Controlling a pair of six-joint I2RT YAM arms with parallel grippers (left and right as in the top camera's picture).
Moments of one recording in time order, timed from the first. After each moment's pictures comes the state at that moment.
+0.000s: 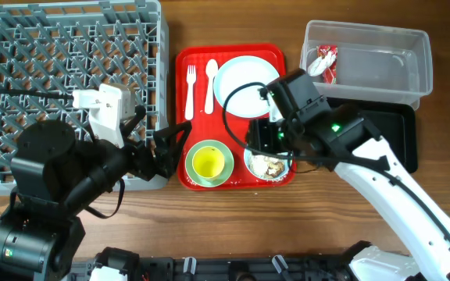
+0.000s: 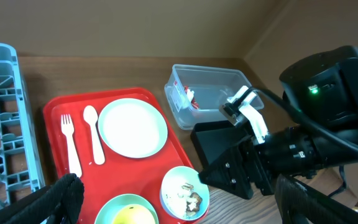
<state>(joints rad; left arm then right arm) -0.25 0.85 1.26 -0.83 0.39 -0.27 0.60 1.40 1.32 -1.00 -0.18 0.45</state>
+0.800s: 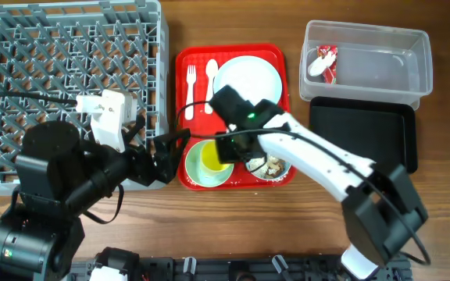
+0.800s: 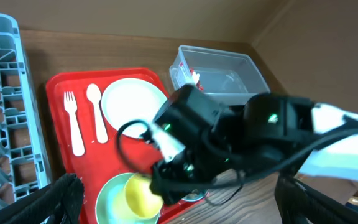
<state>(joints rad) -0.25 0.85 1.26 -0.92 0.38 -0.27 0.71 1.81 1.32 -0.89 -0.18 0.59</state>
